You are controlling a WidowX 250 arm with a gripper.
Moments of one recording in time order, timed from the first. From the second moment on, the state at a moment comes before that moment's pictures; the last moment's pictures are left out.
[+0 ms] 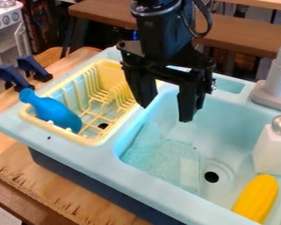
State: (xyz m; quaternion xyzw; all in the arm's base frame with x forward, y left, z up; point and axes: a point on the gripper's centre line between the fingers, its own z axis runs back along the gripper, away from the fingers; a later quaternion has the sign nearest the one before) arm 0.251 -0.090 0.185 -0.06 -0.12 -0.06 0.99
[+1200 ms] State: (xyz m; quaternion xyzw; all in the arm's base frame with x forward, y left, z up) arm 0.179 0.005 0.228 0.00 -0.11 -0.08 0.99
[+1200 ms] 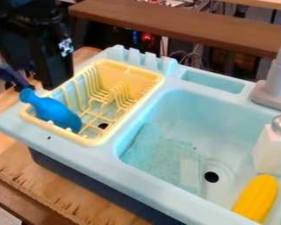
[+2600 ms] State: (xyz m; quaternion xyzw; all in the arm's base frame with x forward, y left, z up) arm 0.204 0.056 0.169 -0.04 -0.04 -0.08 1.00
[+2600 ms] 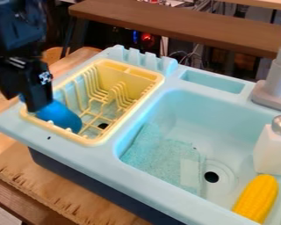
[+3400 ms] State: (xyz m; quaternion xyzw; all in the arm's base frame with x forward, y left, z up) arm 0.206 0.062 0.163 -0.02 0.00 -0.04 1.00
